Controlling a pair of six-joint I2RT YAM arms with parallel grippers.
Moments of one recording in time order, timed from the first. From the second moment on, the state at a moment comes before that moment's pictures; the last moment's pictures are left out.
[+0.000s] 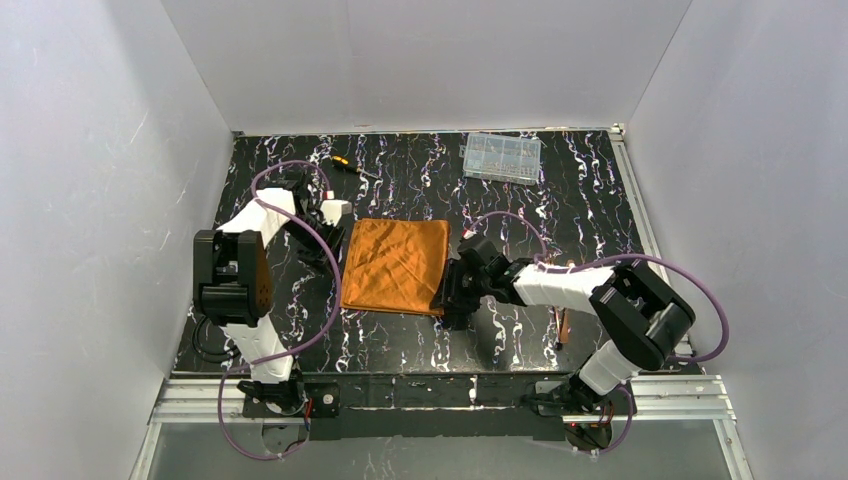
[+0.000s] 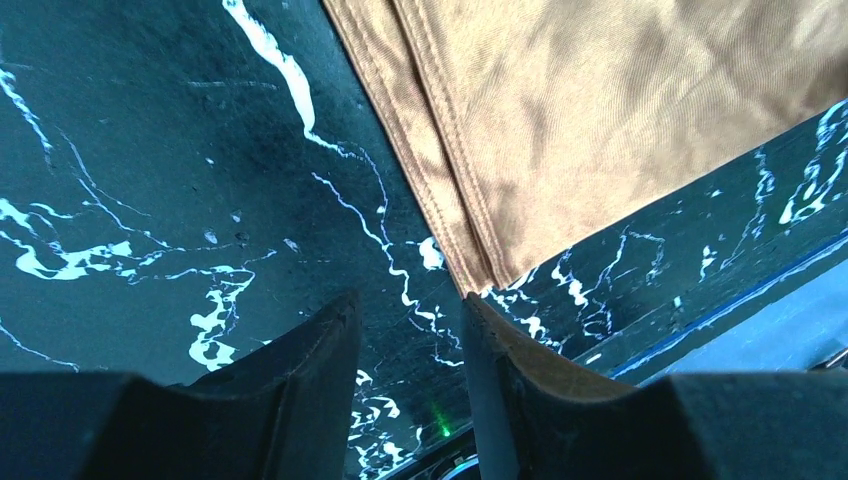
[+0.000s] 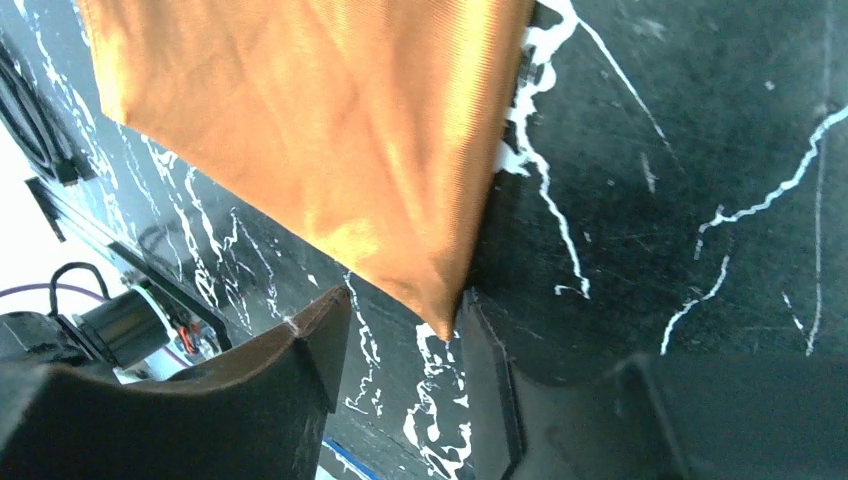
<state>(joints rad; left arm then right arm) -0.05 1.78 1.23 -1.03 0.37 0.40 0.82 1.56 0.70 -0.05 -0.23 0.96</state>
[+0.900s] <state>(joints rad) -0.15 2.16 1.77 -1.01 0.40 0.23 0.70 1.87 1.09 -0.16 -0.56 0.71</state>
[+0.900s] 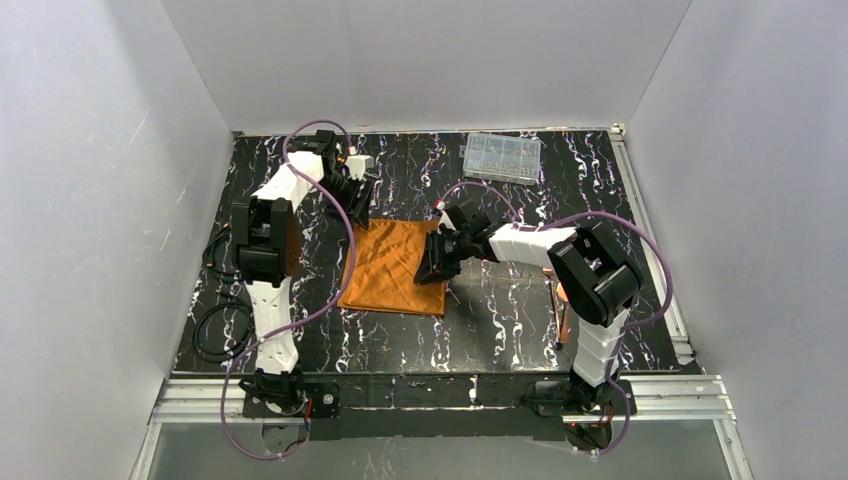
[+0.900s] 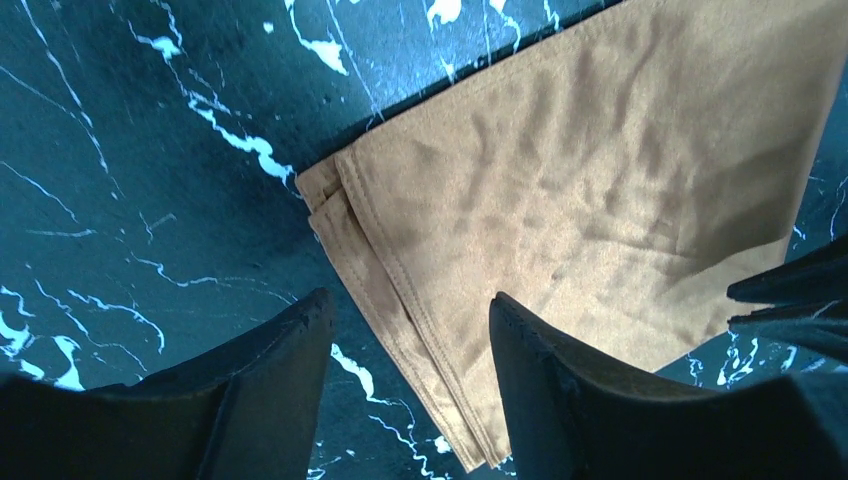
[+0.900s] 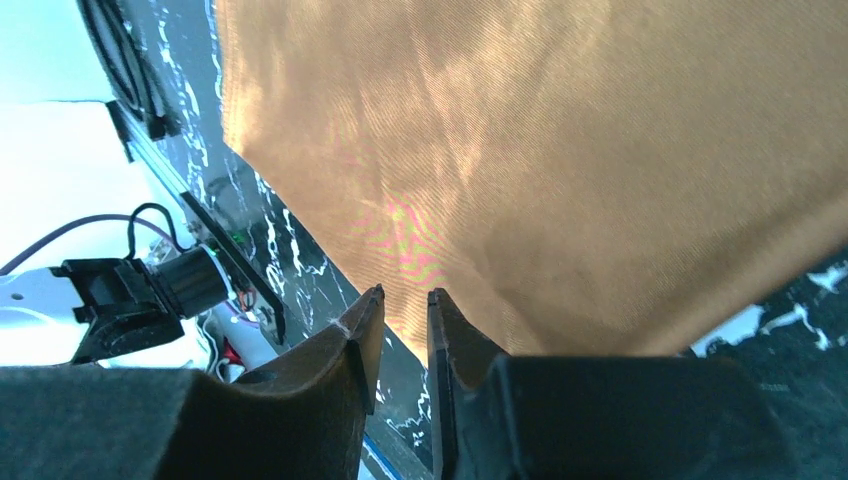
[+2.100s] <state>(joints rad) -0.17 2.27 1.84 -0.91 0.38 0.19 0.72 1.94 1.08 0.02 -0.64 0.78</state>
